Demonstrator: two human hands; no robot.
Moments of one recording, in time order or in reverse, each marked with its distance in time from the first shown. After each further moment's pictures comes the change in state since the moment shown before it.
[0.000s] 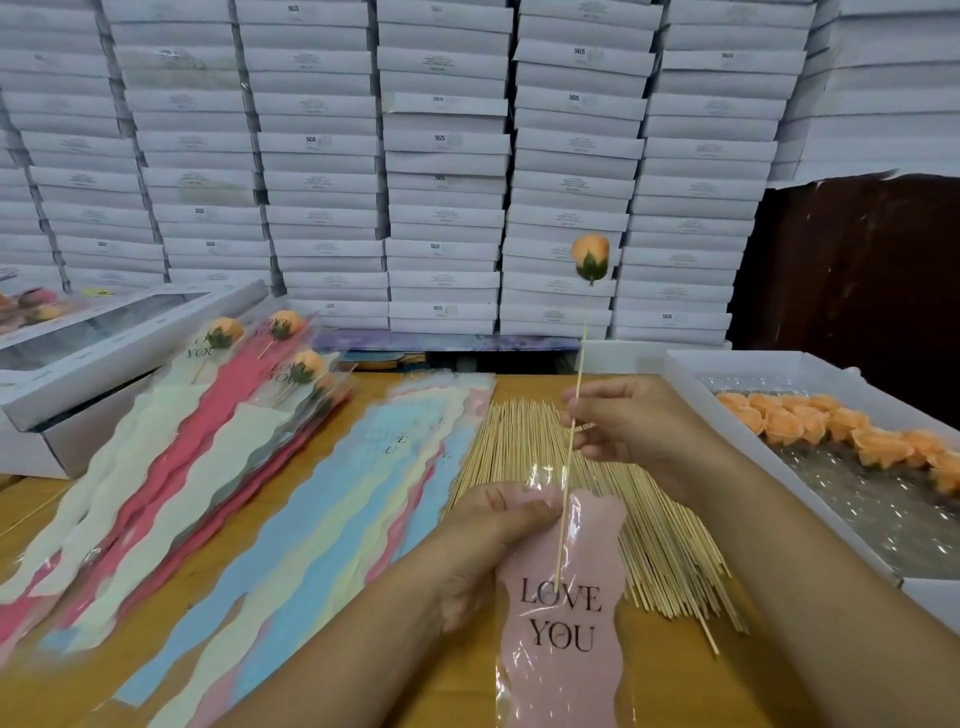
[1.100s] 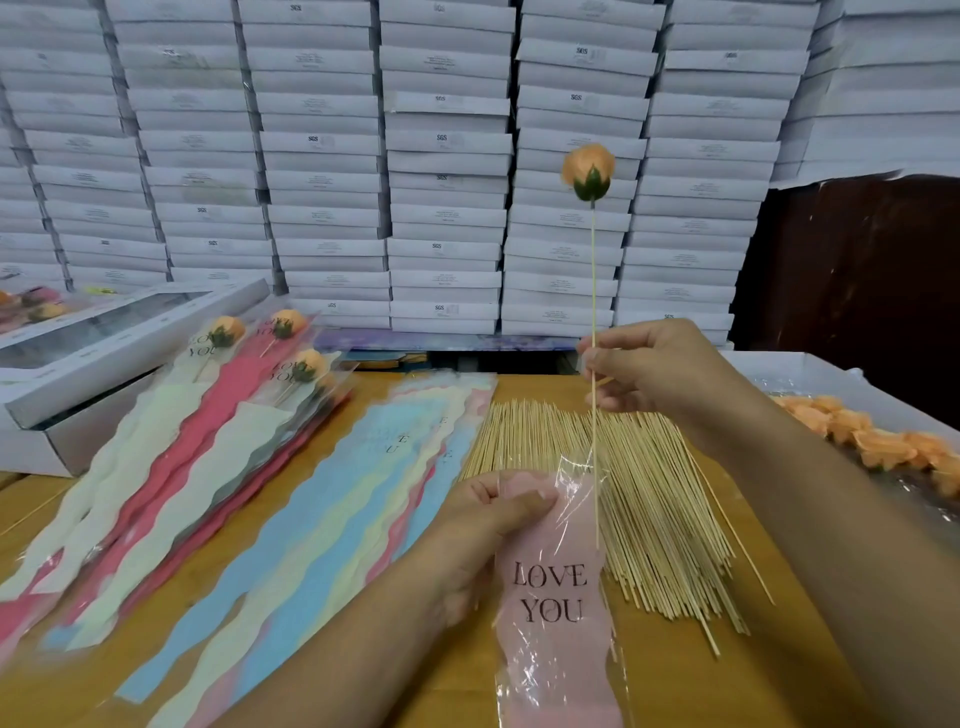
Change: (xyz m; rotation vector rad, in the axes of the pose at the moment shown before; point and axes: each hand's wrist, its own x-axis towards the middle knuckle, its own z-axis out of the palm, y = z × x) left_hand 0.007 -0.005 -0.004 -0.141 0.109 0.029; right_hand 0.004 -0.036 -0.014 -0.084 0.055 -0.157
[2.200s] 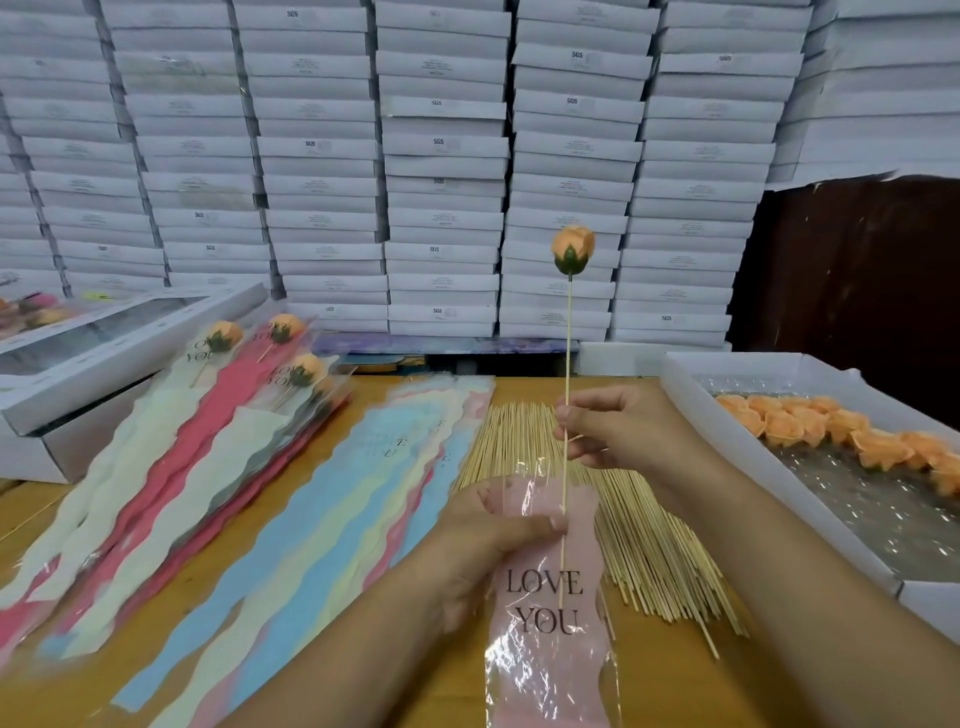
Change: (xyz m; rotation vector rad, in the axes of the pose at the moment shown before) left_hand -0.001 -0.003 0.000 0.113 -0.068 0.036; right_hand -0.009 0.045 0.022 0.049 -0.044 0.091
